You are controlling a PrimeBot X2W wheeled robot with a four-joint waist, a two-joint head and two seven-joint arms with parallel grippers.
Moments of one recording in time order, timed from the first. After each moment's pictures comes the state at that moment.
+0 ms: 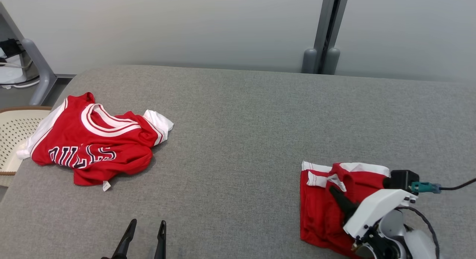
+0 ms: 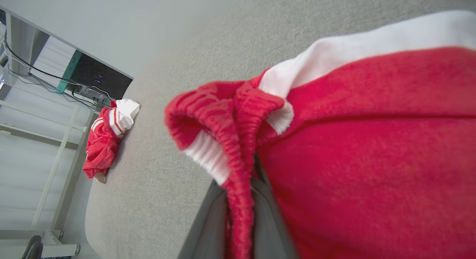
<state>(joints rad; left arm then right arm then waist) 0.20 0.06 -0.14 0.14 -0.15 0.00 -0.26 -0.21 -0.05 0.14 0.39 0.78 0.13 0.35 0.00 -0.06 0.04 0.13</state>
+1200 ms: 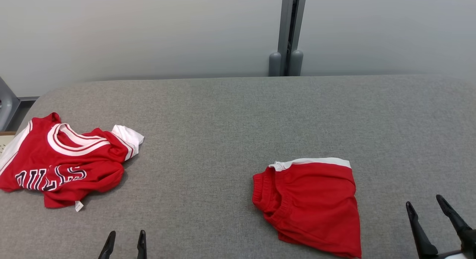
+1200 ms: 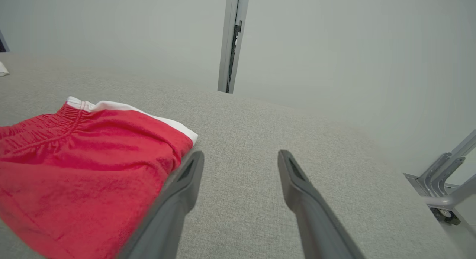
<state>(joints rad) 0.26 0.05 -0.03 0.11 -0.15 -0.03 -0.26 0.10 -0.27 0.01 0.22 0.11 0.13 -0.26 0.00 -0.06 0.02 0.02</state>
